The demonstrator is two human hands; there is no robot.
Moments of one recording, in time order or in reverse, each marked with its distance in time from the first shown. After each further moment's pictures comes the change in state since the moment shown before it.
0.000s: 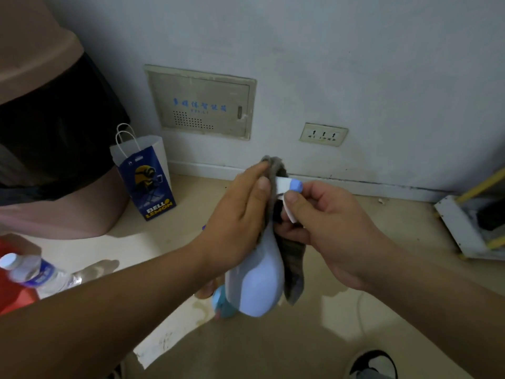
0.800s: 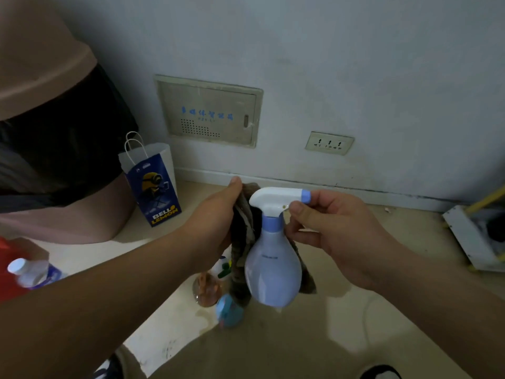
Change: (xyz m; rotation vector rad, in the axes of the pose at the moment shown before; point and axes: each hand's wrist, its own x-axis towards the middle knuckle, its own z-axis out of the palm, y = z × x) left_hand 0.019 0.000 -0.024 -0.705 0.071 -0.788; right_hand 0.017 0.000 -0.014 -0.042 -0.033 0.016
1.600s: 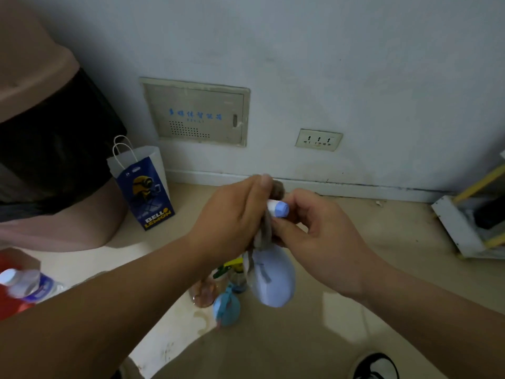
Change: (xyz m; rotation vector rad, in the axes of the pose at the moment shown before) left_hand -0.005 -0.001 0.015 0.891 -0.101 0.825; right_hand -0.014 0.006 0.009 -0.409 0.004 -0.383
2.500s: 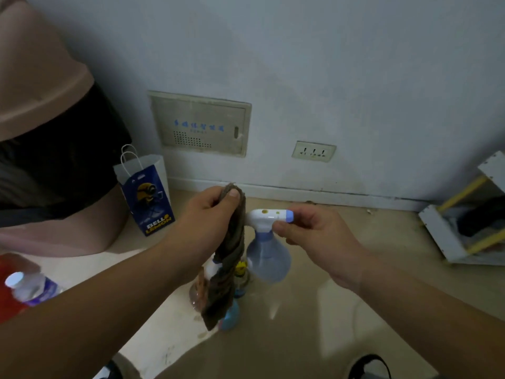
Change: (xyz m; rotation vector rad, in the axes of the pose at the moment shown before) left_hand -0.024 0.017 -0.045 -0.371 0.089 -0.573; right_hand 0.004 0.006 -0.001 0.074 0.025 0.196
